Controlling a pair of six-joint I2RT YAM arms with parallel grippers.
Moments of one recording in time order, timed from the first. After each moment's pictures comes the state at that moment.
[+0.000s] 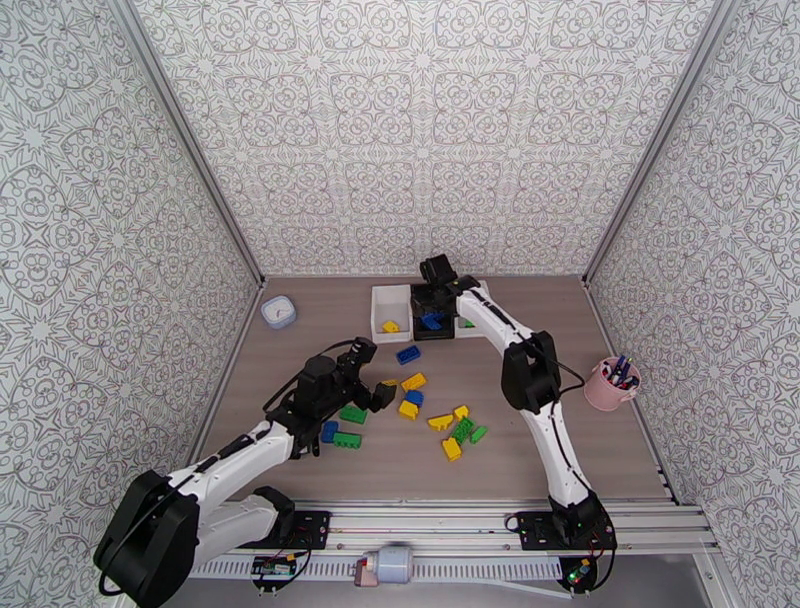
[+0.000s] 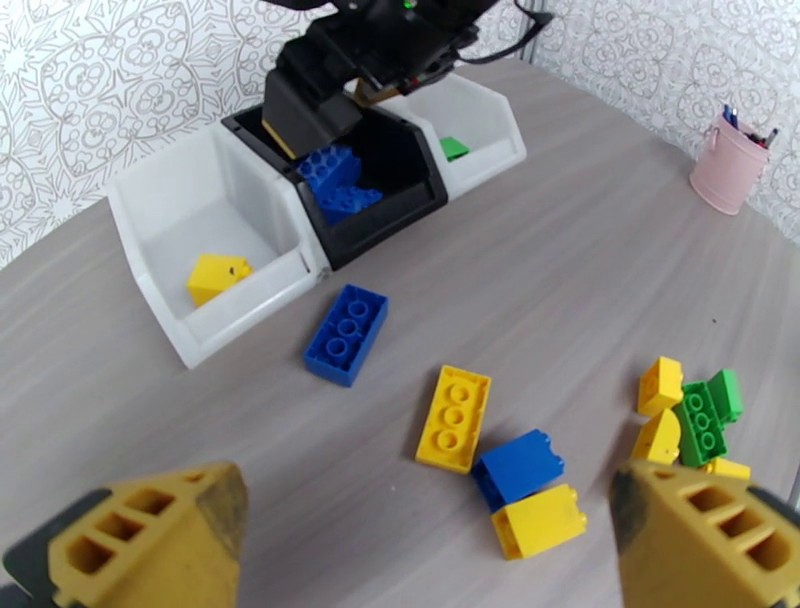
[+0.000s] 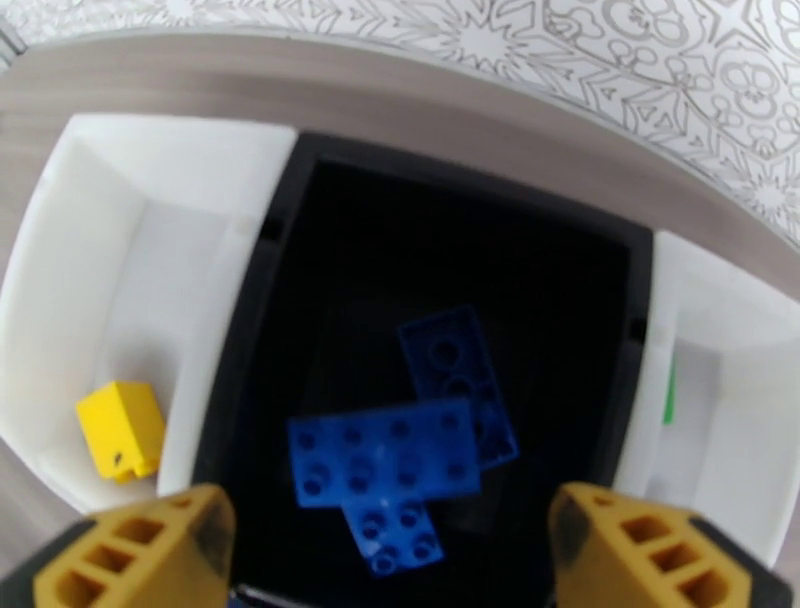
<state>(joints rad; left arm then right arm) -0.48 1.13 0.49 0.25 0.26 0.00 0.50 2.36 2.15 -0.72 0.09 0.15</state>
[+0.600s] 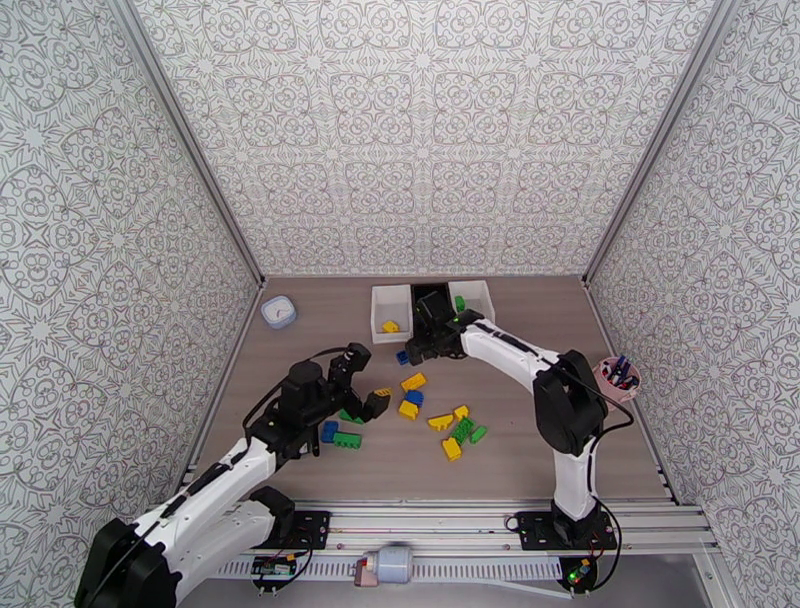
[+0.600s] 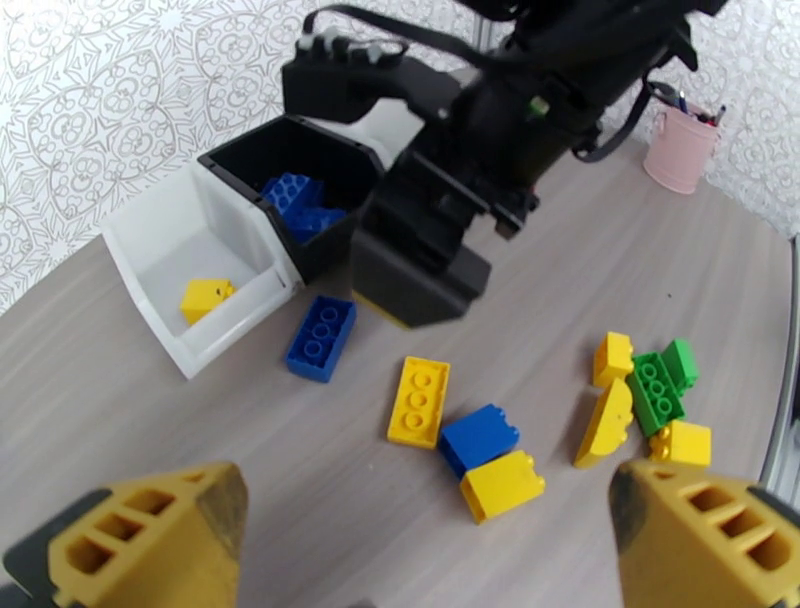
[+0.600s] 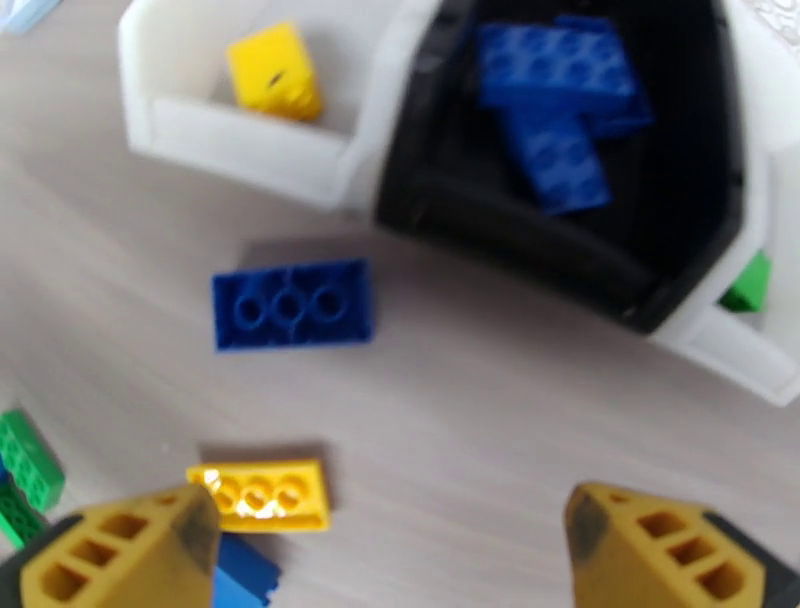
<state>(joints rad) -0.46 0.92 0.49 0.03 0.35 0.09 0.69 1.98 1.58 -0.69 0.09 0.22</state>
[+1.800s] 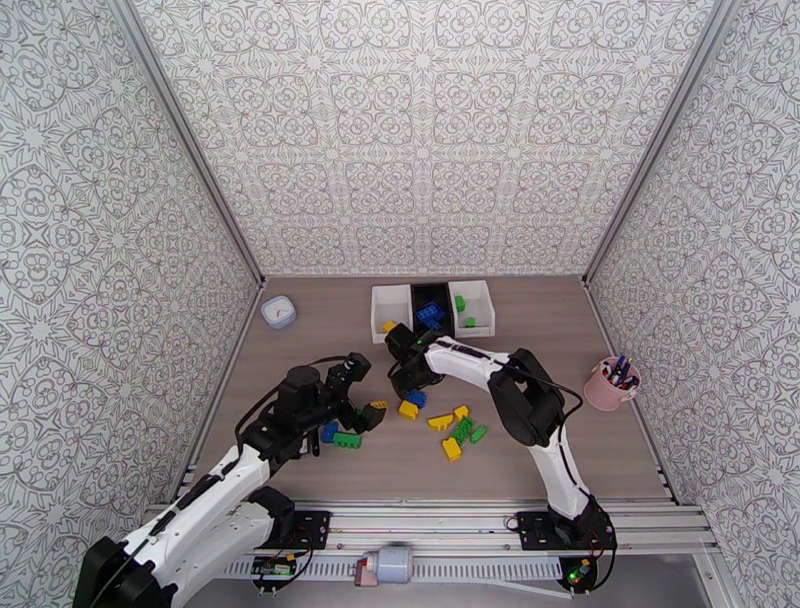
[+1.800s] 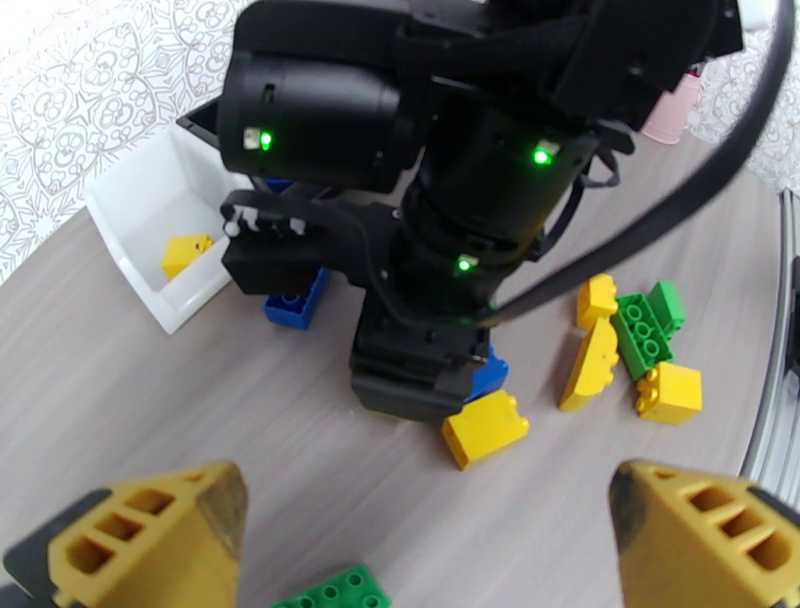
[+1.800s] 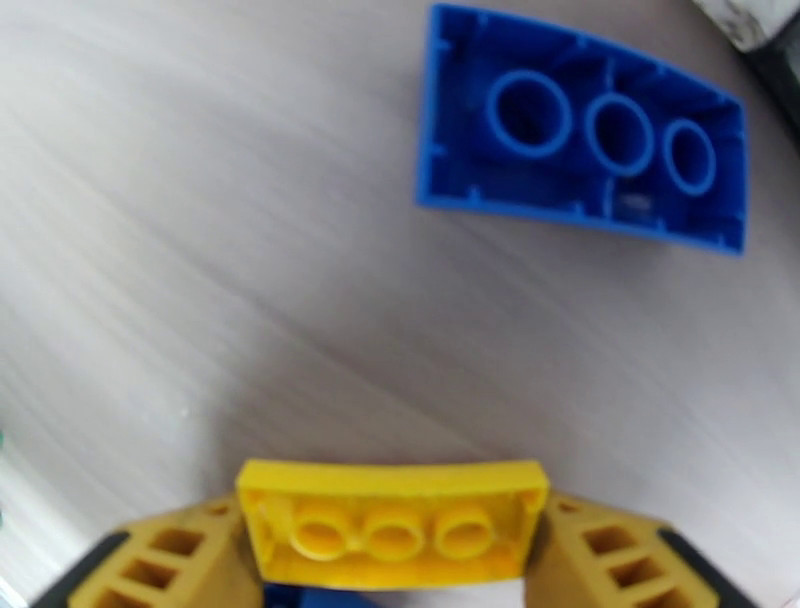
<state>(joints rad) -0.46 0.88 0.49 -0.09 0.37 0.13 0.79 2.19 1.66 -0.79 0.07 0.21</state>
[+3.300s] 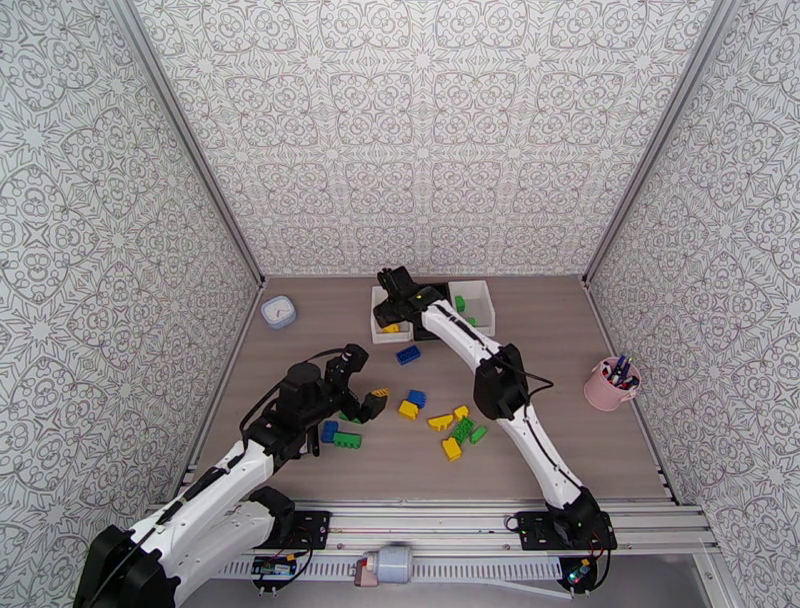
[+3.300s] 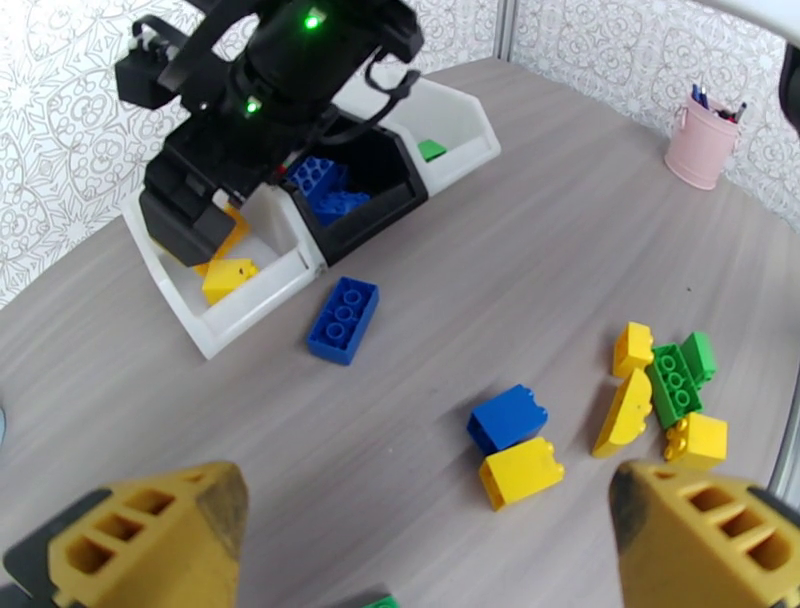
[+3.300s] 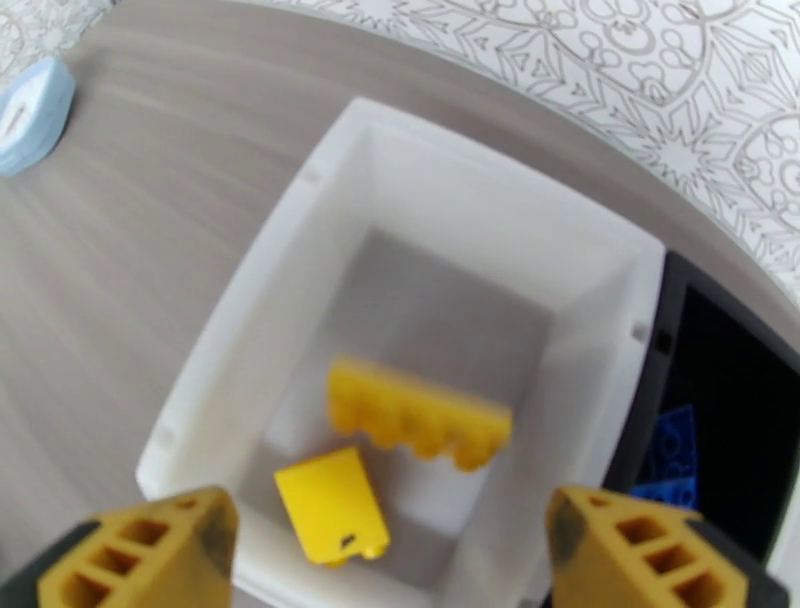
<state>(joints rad) -0.46 0.91 0.49 0.02 0.30 0.08 0.66 2.53 2.41 -0.74 0.12 0.11</state>
